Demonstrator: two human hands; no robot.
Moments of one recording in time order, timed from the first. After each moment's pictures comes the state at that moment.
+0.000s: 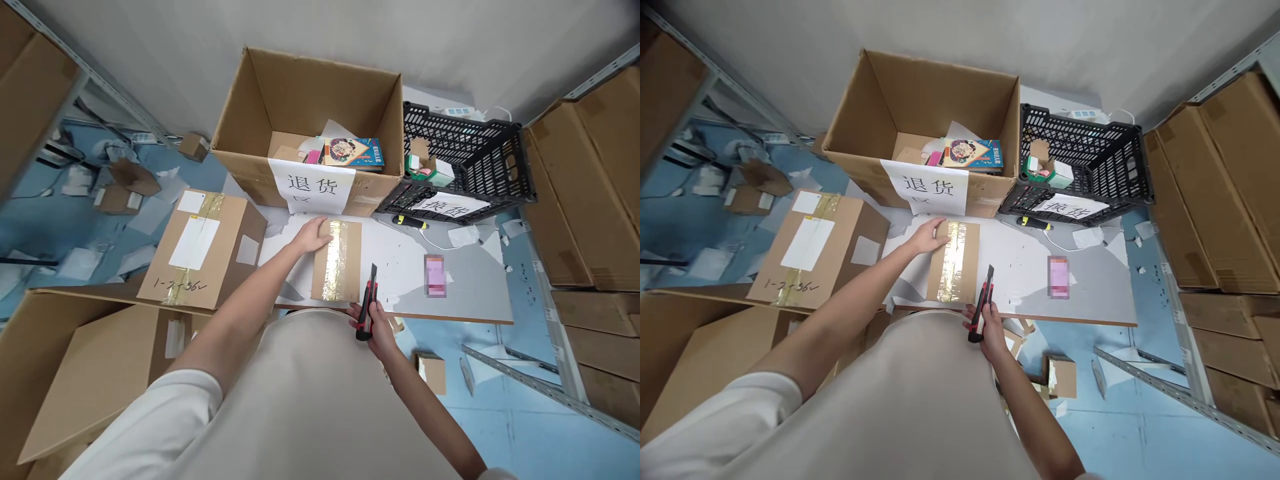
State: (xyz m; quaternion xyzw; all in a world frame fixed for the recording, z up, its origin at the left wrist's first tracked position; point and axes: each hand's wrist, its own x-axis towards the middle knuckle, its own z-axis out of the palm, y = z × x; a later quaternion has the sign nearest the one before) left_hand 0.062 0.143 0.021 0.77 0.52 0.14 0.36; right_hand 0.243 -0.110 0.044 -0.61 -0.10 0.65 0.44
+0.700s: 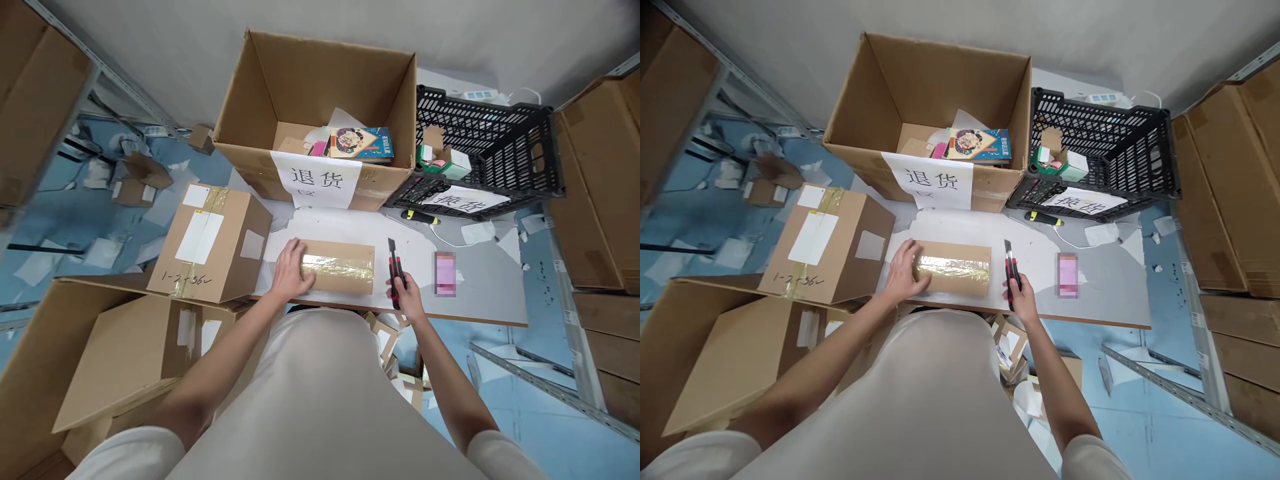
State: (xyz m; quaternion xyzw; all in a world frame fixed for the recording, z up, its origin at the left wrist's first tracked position) left_hand 0.014 0.020 0.038 0.77 0.59 0.13 0.19; right_hand 0.327 -0.053 0.022 -0.68 -0.33 0.52 0.39
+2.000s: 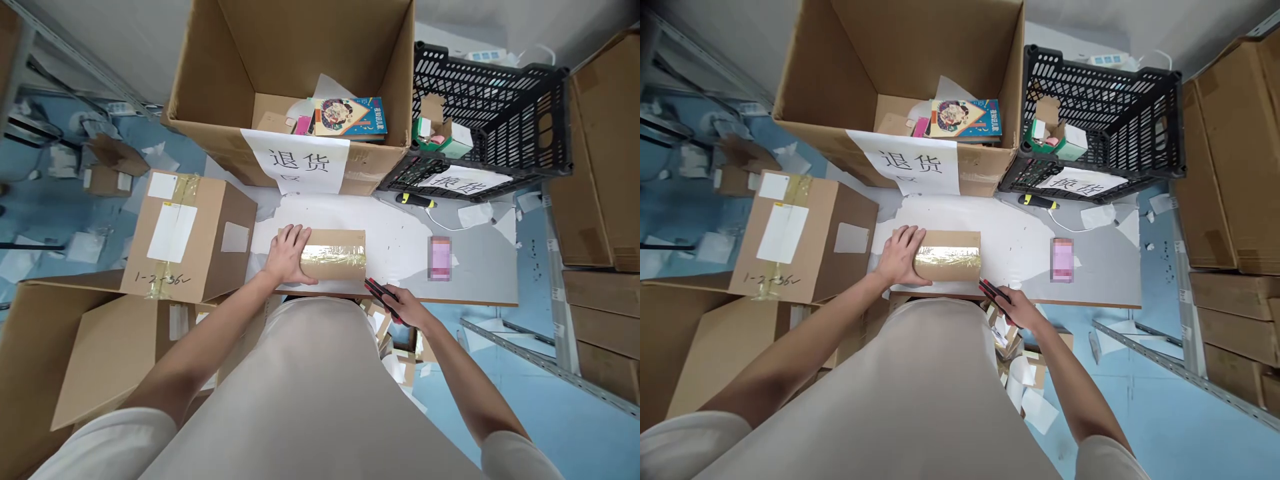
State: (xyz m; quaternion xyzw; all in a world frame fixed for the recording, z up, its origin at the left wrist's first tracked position) left_hand 0.030 0.051 0.044 0.85 0.49 -0.02 0.17; right_hand 0.351 -0.078 0.056 -0.59 -0.43 0.68 0.10
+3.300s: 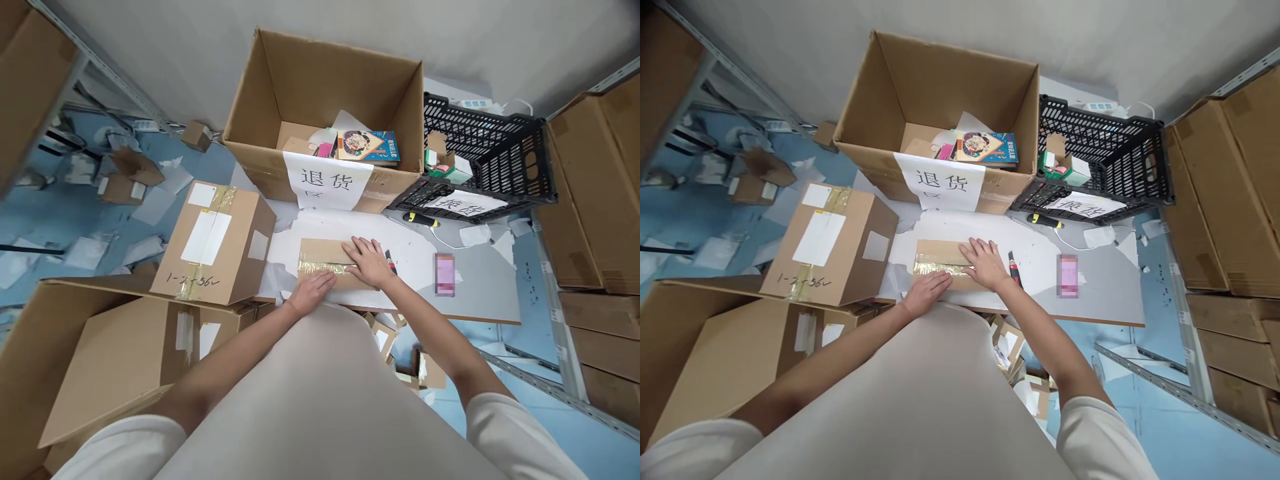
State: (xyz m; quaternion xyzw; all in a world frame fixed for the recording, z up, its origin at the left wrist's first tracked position) left_hand 0.015 -0.011 -0.018 0.91 0.34 0.17 0.16; right_hand 0.243 0.044 0.036 -0.50 -0.85 0.13 -0.06
